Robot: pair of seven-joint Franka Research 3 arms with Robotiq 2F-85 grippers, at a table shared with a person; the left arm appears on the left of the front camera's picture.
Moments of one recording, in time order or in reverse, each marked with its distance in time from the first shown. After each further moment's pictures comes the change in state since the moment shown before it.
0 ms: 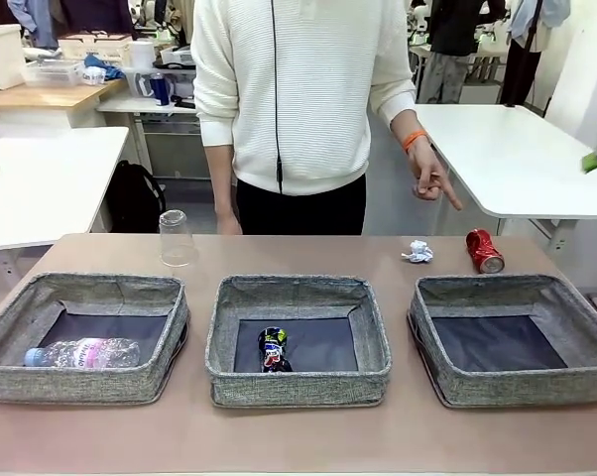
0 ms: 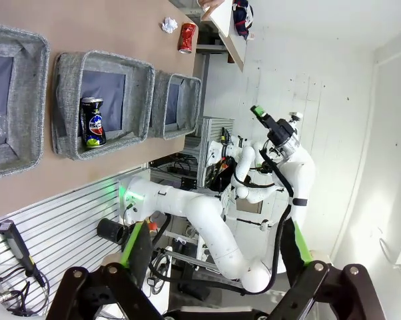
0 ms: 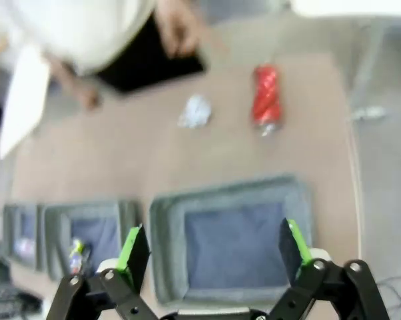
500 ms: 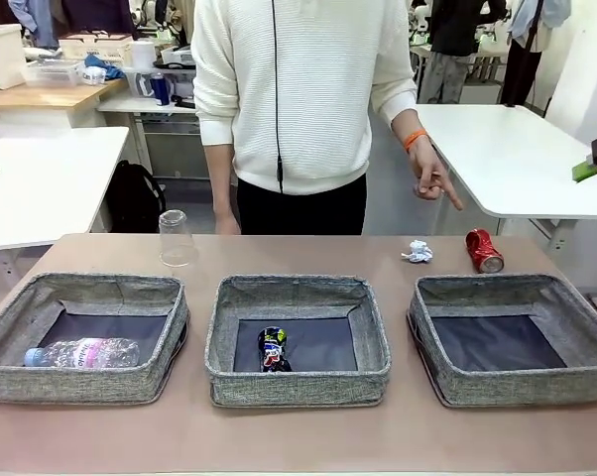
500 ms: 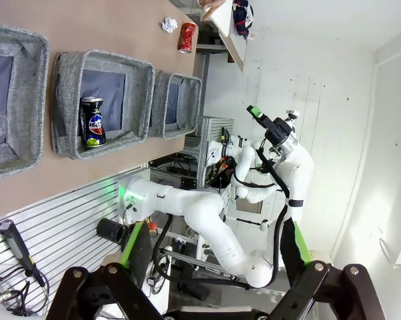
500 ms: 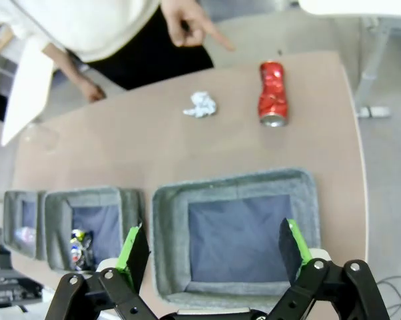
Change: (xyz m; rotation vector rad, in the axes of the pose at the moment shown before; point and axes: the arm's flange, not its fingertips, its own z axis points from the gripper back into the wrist) left arm 0.000 0.000 0.000 0.000 0.001 0.001; right arm -0.004 0.000 -0.013 0.042 0.090 0.022
